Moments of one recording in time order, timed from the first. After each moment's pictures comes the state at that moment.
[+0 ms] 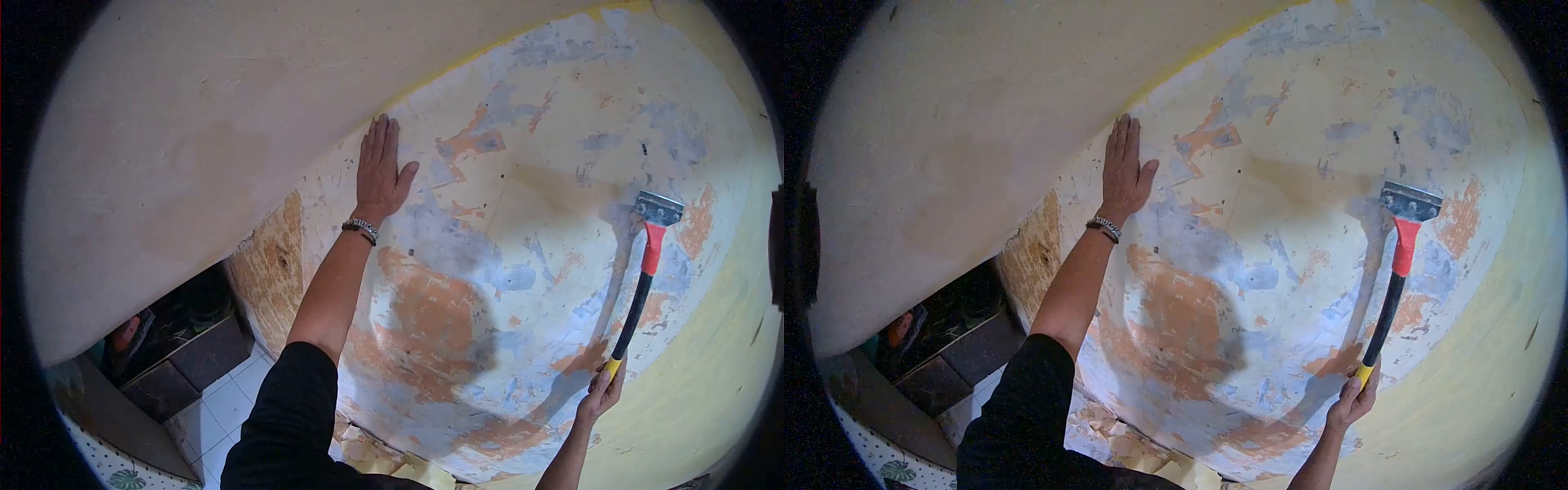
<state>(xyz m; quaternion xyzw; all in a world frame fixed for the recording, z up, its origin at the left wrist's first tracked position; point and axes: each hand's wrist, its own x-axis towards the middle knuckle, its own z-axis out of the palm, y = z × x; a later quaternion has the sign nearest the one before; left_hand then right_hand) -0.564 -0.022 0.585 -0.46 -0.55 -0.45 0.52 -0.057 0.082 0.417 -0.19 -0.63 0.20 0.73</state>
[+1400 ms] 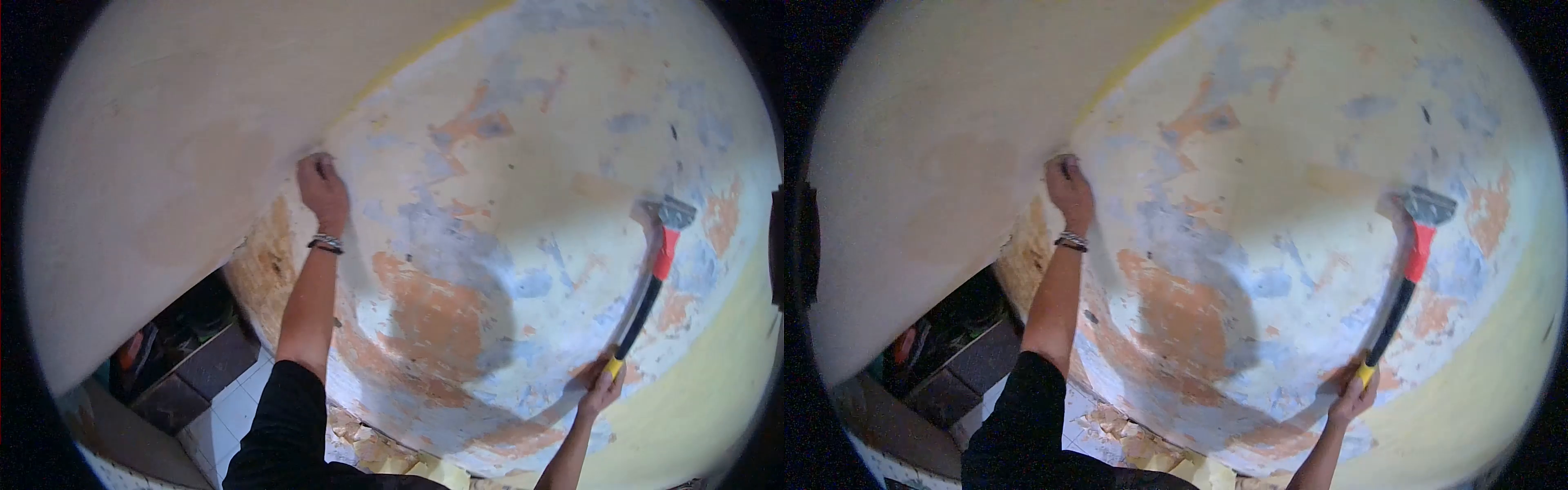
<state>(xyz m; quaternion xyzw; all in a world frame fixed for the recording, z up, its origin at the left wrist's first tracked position) -0.637 -0.022 0.537 -0.21 -0.52 -0.64 0.53 -0.089 0.122 0.385 -0.14 -0.63 0.25 0.72</state>
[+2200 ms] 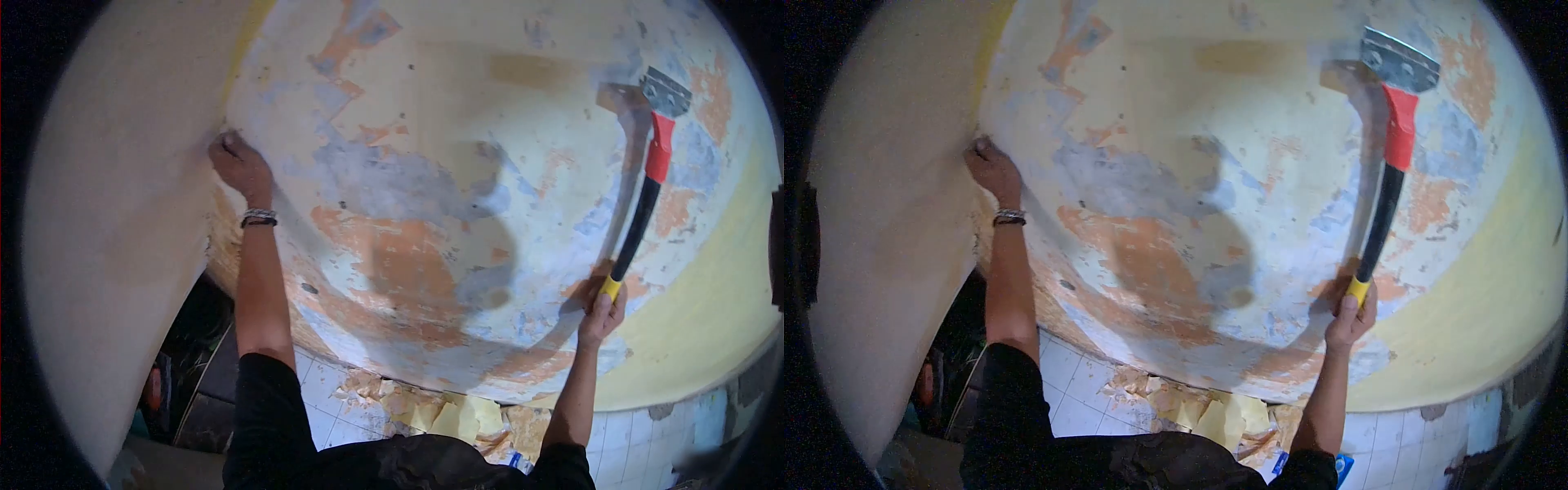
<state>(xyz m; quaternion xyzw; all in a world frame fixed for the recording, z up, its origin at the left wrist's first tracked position) -0.658 -0.012 0.528 -0.23 -0.54 -0.63 0.52 -0.088 0.120 0.377 -0.16 -0.62 0.23 0.73</state>
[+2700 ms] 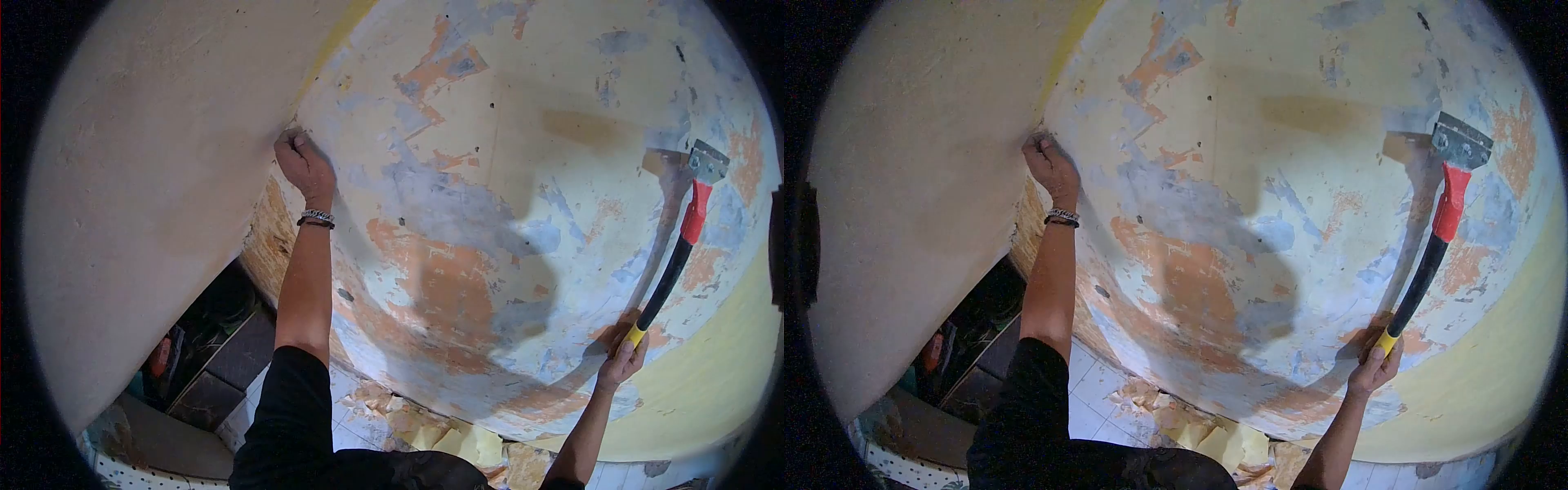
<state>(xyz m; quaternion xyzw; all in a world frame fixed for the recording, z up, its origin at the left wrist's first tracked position) -0.647 -0.018 0.531 -0.26 -0.48 -0.64 0.54 -0.093 0.116 0.386 -0.12 -0.64 0.24 0.72</state>
